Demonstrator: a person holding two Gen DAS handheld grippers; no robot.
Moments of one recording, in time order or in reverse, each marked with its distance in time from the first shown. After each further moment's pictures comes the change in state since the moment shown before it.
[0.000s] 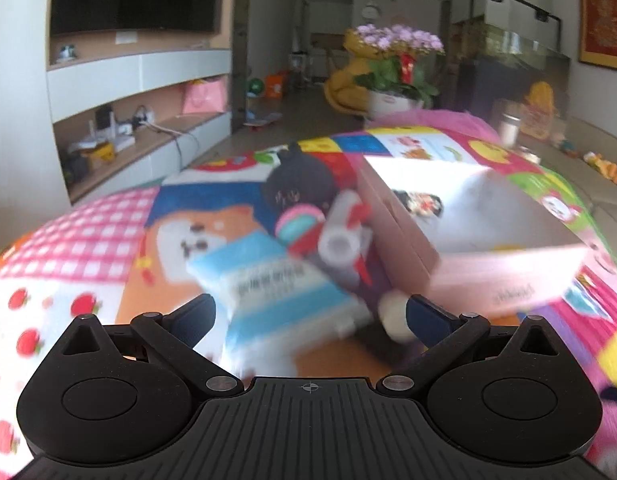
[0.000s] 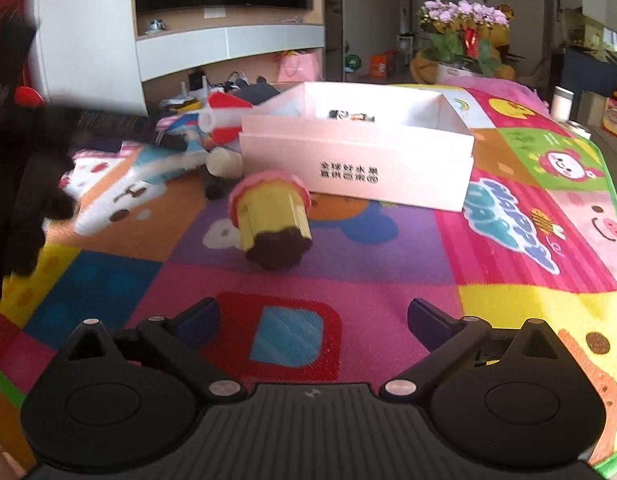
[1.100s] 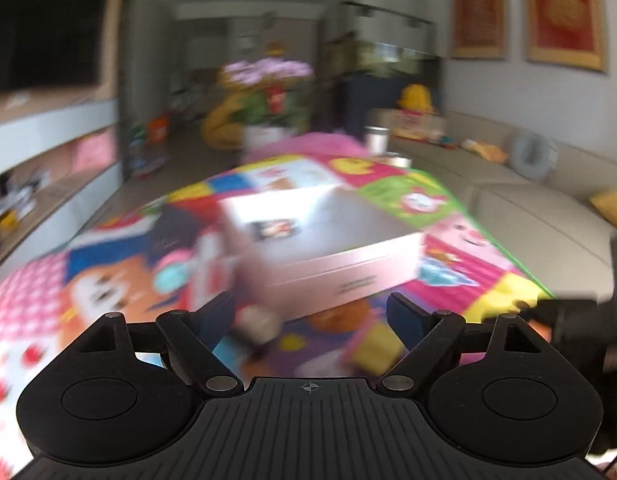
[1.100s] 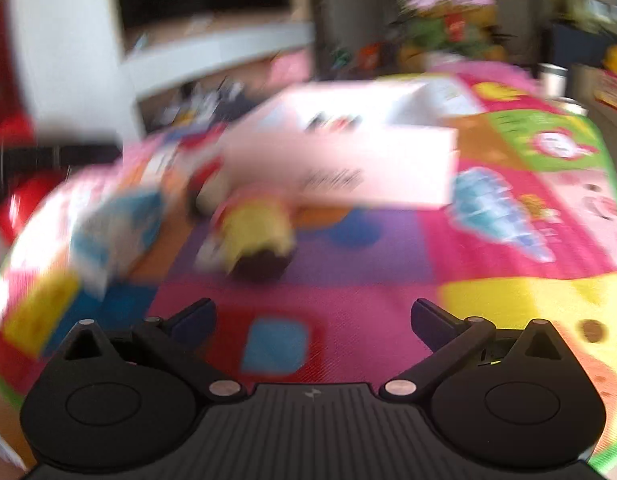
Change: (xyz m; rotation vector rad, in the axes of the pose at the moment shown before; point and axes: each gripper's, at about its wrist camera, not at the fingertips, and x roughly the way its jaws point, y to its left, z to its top) left arm -0.093 -0.040 -0.016 0.231 -0.109 -0.370; right arm -0.018 -0.031 0.010 0.140 -0.042 0.014
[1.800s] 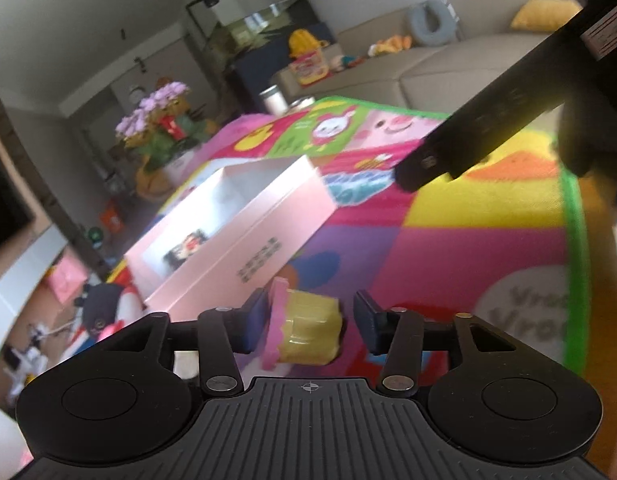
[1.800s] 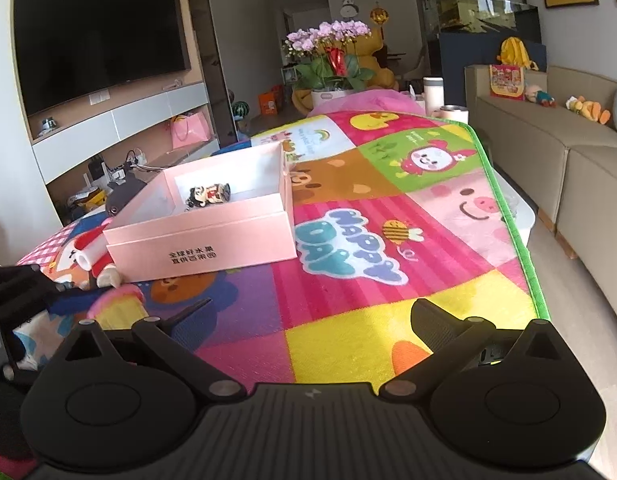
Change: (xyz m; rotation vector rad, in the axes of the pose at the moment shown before) left arm 0.056 -0.097 -0.049 0.558 0.065 -0.013; right arm -0.034 -0.051 0.005 0.156 -0.121 -0.216
